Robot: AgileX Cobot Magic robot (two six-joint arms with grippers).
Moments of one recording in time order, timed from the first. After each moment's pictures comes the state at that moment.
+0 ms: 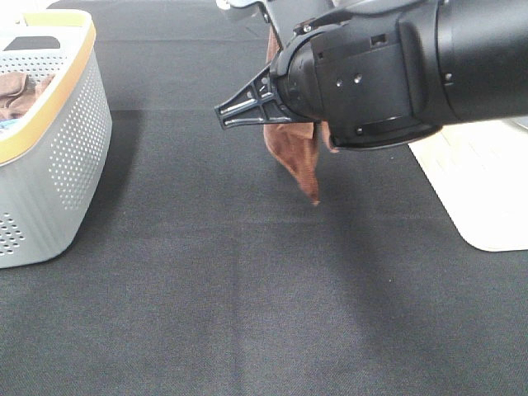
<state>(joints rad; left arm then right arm) -0.67 1.75 -1.77 -0.14 0.24 0.33 0.95 1.68 -1.06 1.75 -0.81 -1.72</state>
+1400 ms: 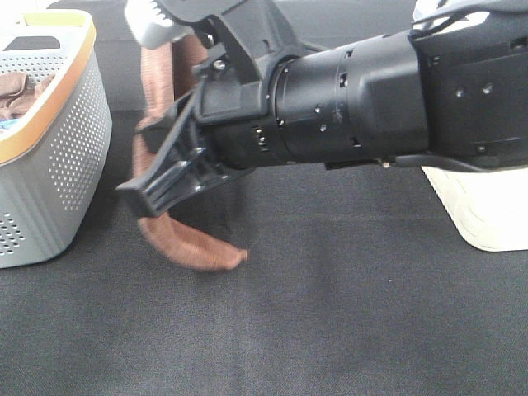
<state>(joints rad) -0.42 1.75 -1.77 -0.11 0.72 0.16 0.95 1.50 -0.91 1.73 0.07 -1.83</state>
